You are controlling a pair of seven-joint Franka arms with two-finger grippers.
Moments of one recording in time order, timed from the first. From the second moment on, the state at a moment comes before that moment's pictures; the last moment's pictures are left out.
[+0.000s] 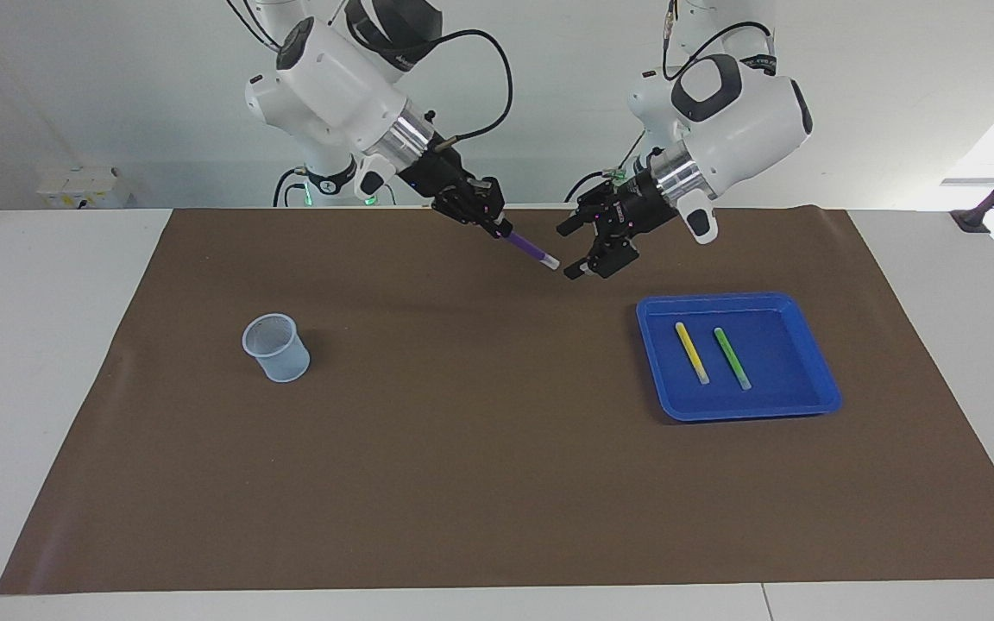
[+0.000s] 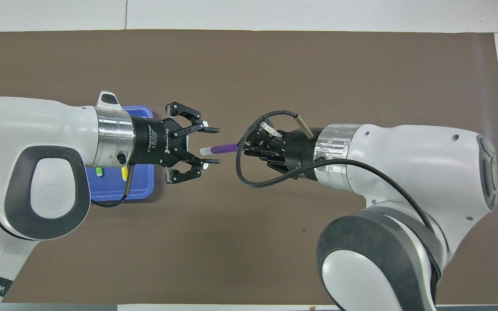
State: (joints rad) left arm 0.04 -0.07 -0.40 -1.96 -0.93 2.09 -1.43; right arm 0.39 -0.08 0.01 -1.92 0.71 2.11 0.58
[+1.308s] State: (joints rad) left arm 0.37 0.05 -0.39 -2.06 -0.35 2.11 -0.52; right arm -0.05 -0.10 0.00 -1.88 0.12 1.82 -0.79
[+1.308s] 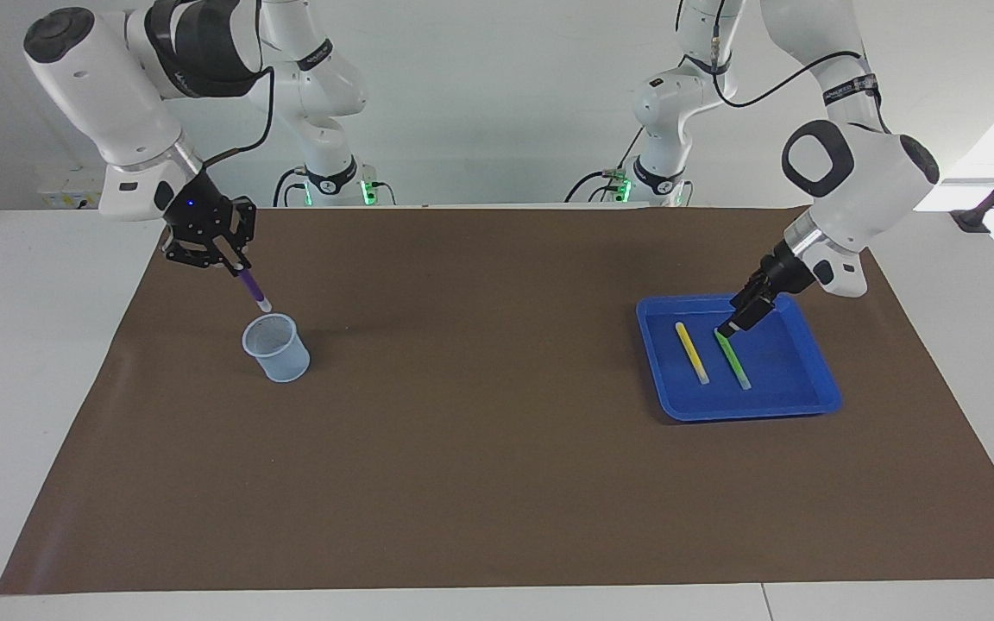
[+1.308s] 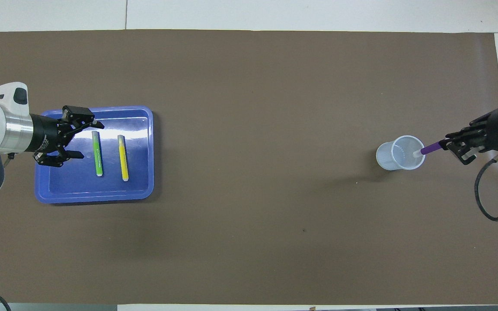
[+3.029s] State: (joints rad) left arm 0.37 0.28 -0.41 -2.06 0.06 2.25 -0.01; right arm -0.07 -0.20 0.01 -2.18 0.16 2.08 -0.92
